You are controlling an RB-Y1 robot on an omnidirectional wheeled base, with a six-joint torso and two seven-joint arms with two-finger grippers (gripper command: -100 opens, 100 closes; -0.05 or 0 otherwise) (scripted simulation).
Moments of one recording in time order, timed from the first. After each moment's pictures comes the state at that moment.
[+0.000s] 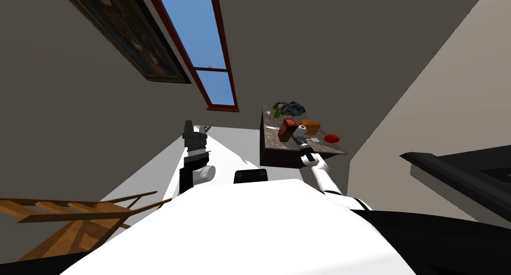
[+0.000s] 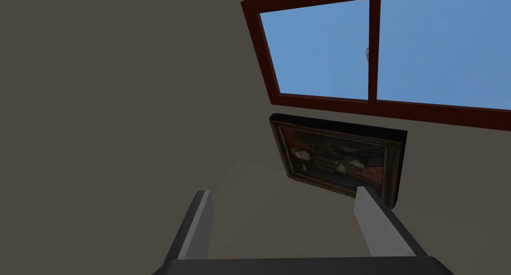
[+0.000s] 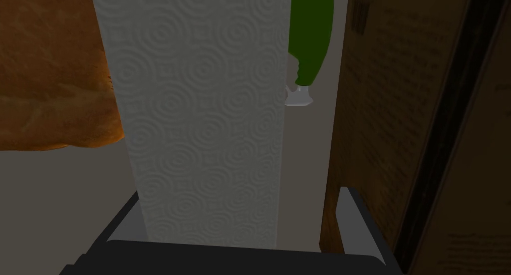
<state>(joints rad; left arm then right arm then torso) 0.50 -0.02 0.00 -2.22 0.12 -0.40 -0.17 0.04 -0.53 -0.25 -1.15 0.38 -0.45 0.68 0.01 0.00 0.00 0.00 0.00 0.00</state>
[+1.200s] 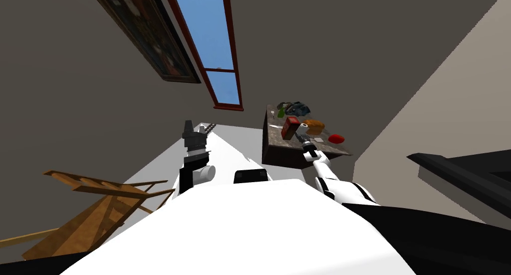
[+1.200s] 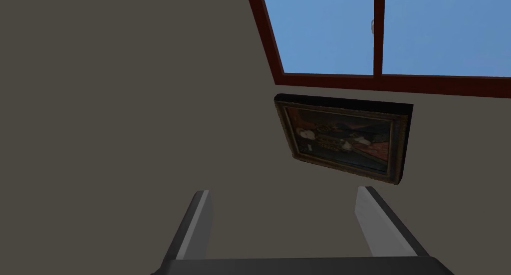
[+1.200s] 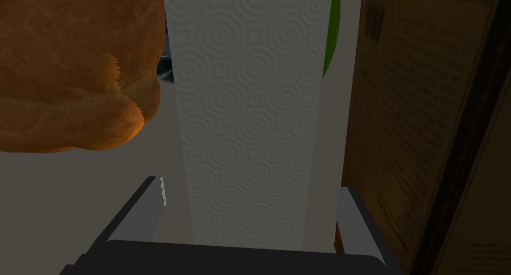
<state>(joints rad) 0.50 -0.02 0.00 -2.22 0.12 -0.40 -0.17 -0.14 -0.62 -0.24 -0.83 0.26 -0.53 0.76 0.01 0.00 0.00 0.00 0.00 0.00</state>
